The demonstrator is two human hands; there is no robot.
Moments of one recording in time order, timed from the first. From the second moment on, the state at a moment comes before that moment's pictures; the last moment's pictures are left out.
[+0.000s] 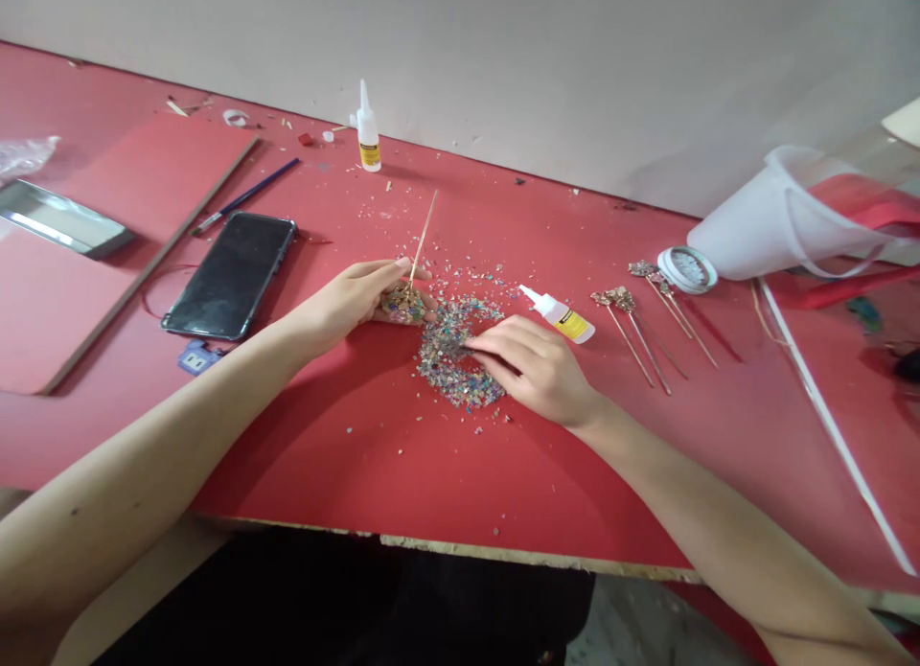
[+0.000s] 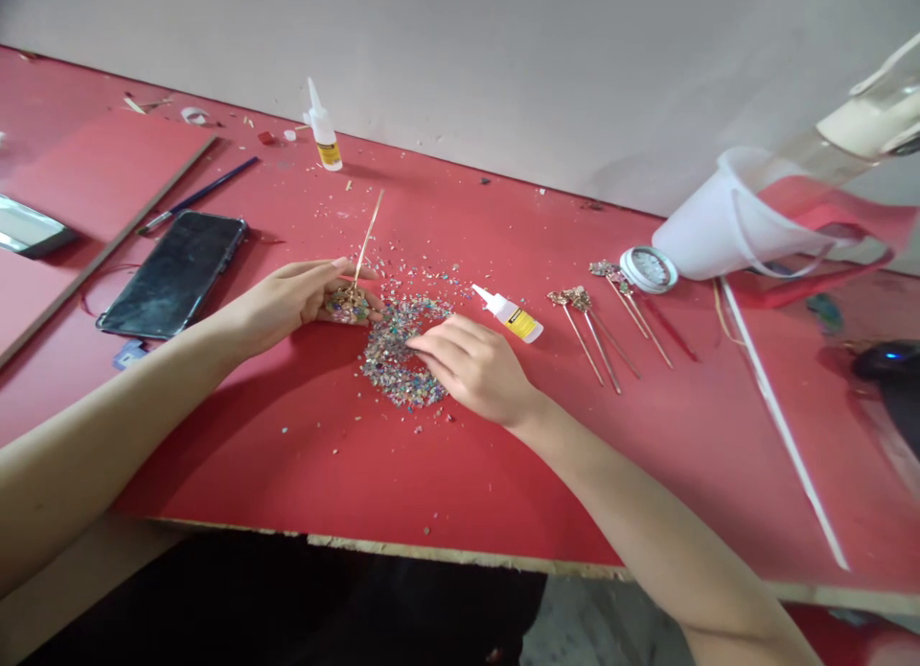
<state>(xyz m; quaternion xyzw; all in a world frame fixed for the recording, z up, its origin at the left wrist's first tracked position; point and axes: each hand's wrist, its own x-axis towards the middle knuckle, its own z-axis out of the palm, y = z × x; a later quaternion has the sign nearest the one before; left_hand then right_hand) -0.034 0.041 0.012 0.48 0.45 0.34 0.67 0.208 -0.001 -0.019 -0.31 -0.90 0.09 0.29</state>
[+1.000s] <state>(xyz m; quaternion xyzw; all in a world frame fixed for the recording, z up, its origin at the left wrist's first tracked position) -0.036 0.042 0.011 0.50 0.44 0.34 0.66 0.213 -0.003 -0.017 -0.25 -0.92 0.14 0.28</state>
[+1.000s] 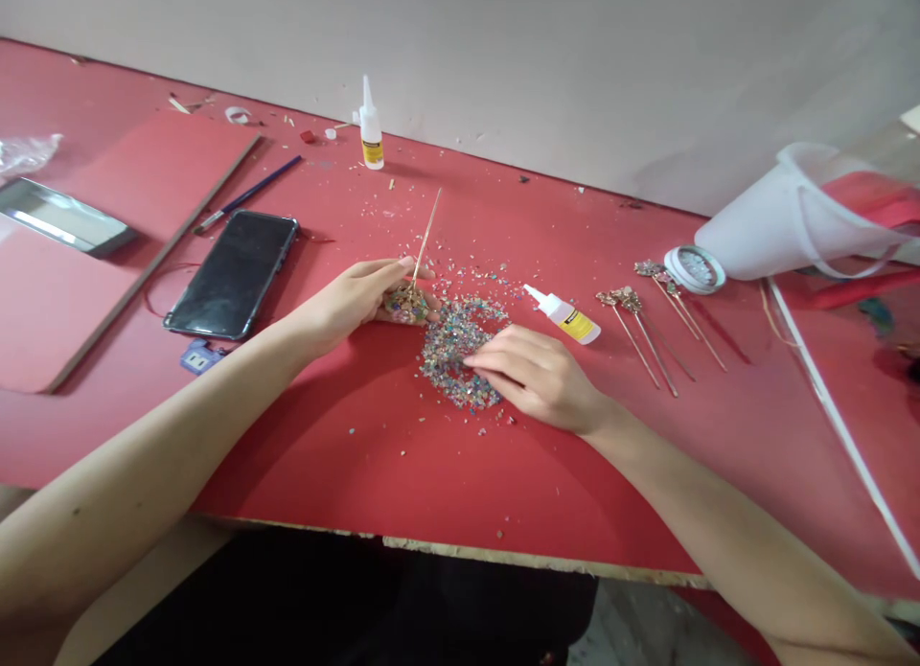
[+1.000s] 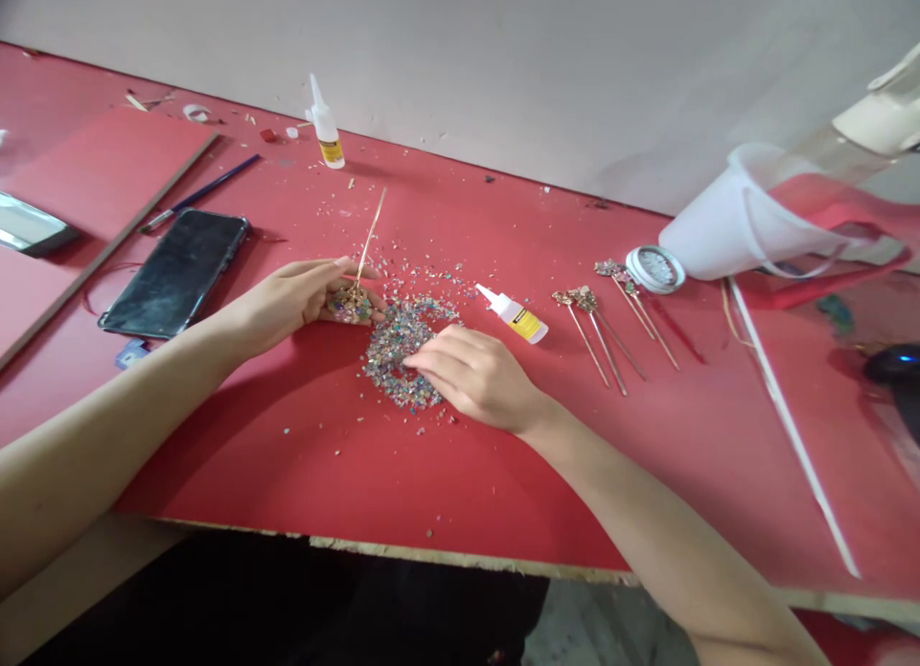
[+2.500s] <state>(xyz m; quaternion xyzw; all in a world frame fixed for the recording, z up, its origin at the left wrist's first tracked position) -0.036 0.042 0.009 0.50 0.43 0.34 0.67 0.212 -0.002 -0.013 -0.43 -0.81 0.22 0.34</state>
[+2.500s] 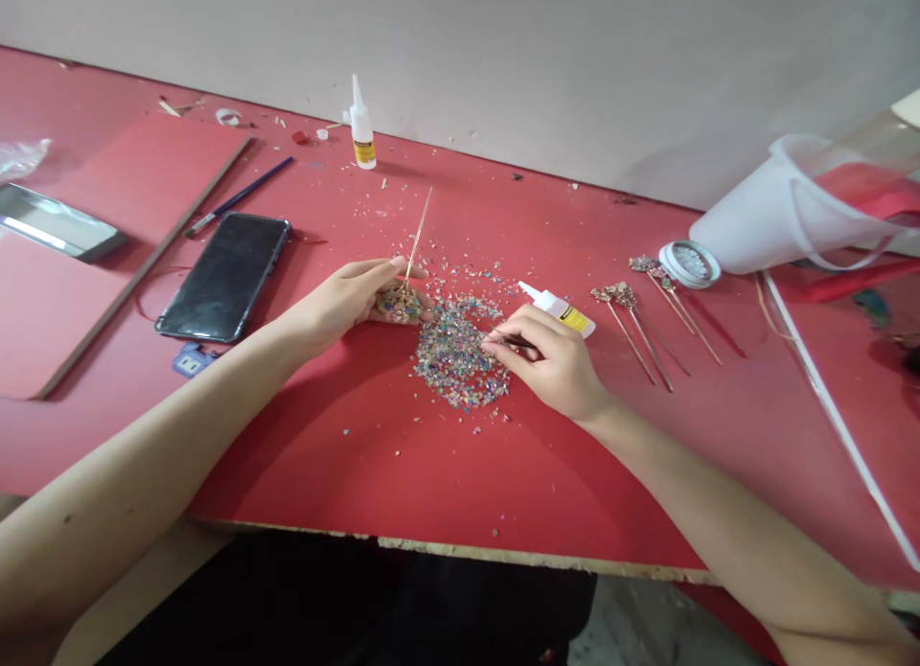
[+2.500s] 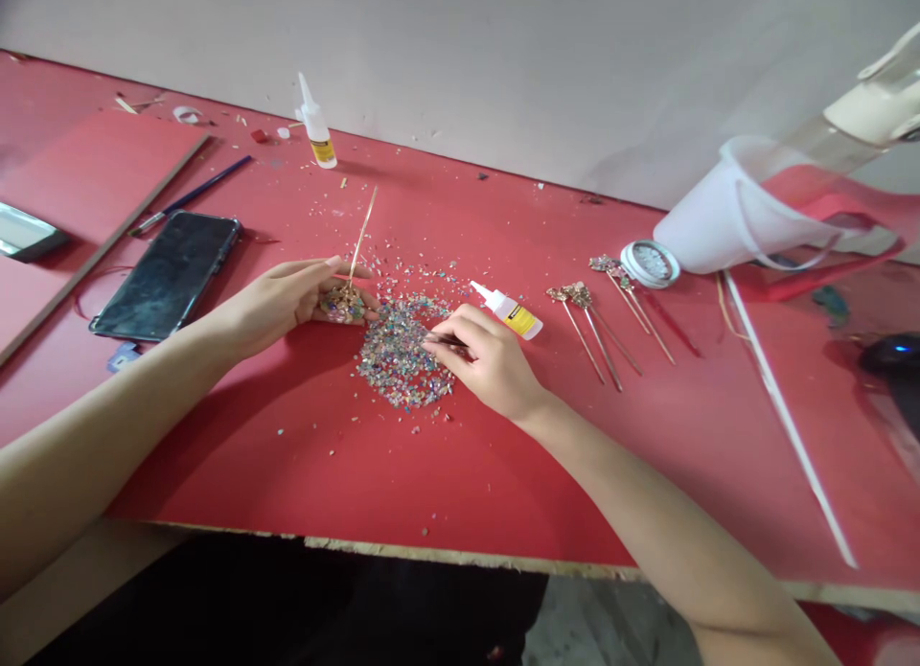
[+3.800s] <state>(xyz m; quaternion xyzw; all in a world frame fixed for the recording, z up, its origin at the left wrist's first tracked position) -0.031 0.036 0.011 0.48 0.44 0.32 0.69 0.212 -0.003 -0.013 -0.43 -0.79 0.27 0.35</state>
